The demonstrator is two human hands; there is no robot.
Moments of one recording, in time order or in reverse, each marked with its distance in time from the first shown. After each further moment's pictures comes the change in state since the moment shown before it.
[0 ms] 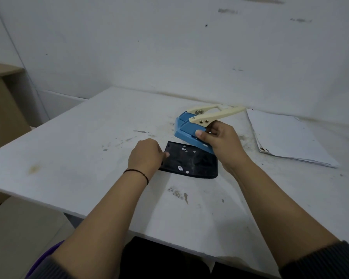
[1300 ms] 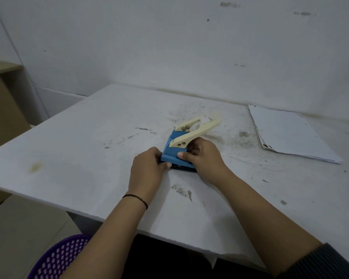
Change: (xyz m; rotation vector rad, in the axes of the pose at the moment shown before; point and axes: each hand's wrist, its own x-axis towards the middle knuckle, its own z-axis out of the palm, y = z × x) left_hand -0.036 -0.022 0.017 -0.274 0.131 0.107; right_hand -0.025 0.018 0.041 -0.257 -0.128 0.131
